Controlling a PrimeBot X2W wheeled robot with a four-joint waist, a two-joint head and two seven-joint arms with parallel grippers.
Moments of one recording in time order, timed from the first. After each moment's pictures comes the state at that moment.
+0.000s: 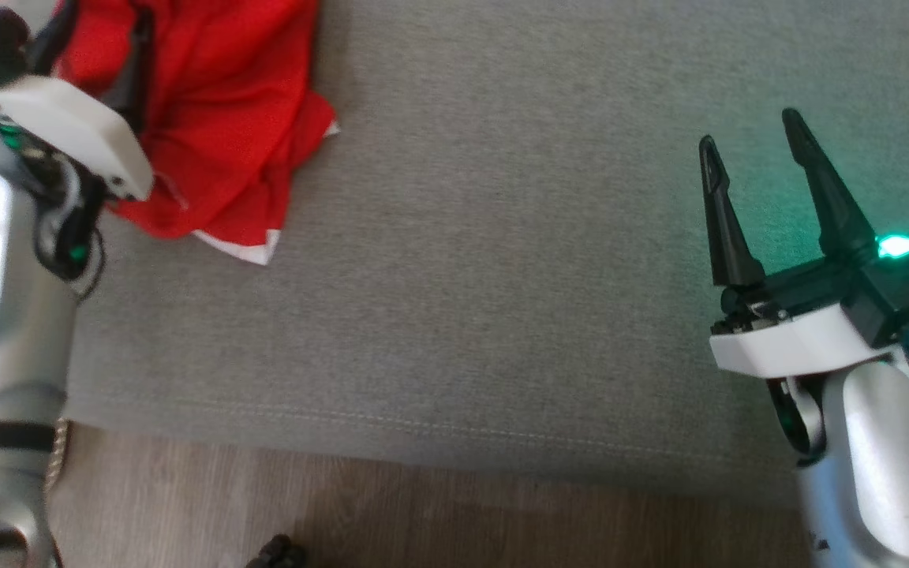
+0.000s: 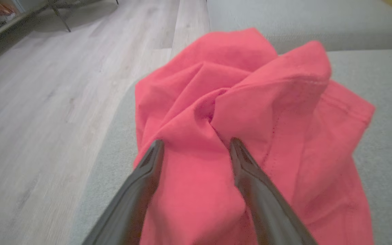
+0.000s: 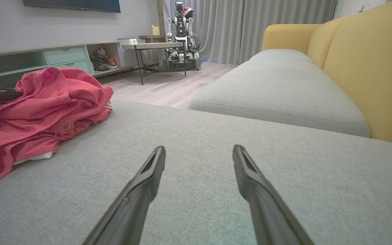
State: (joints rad) left arm -0.82 0.31 -0.24 0.65 -0.34 -0.13 -0.01; right arm -0.27 -0.05 0.02 -0.03 -0.03 0.13 -0.25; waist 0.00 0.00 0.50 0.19
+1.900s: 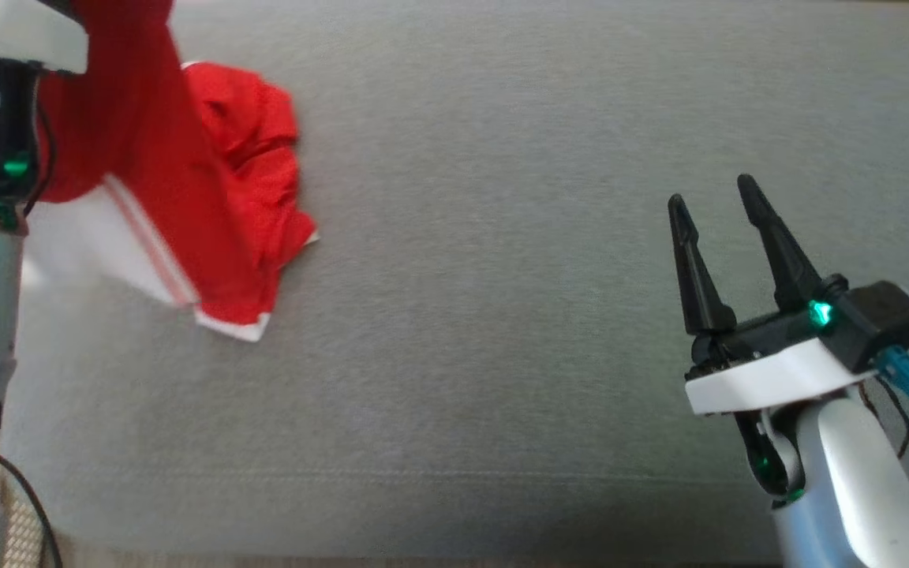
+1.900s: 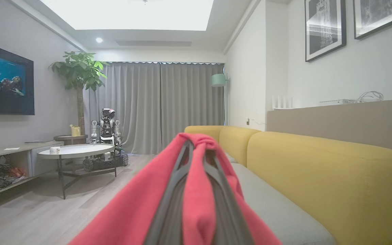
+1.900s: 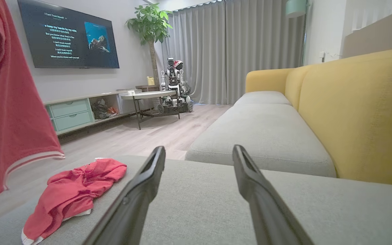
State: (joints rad) left arm -0.86 0.39 -0.26 0.23 -0.51 0.04 -0.11; right arm -0.22 -0.05 0.07 0.07 0.15 0.13 -0.25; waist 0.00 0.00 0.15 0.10
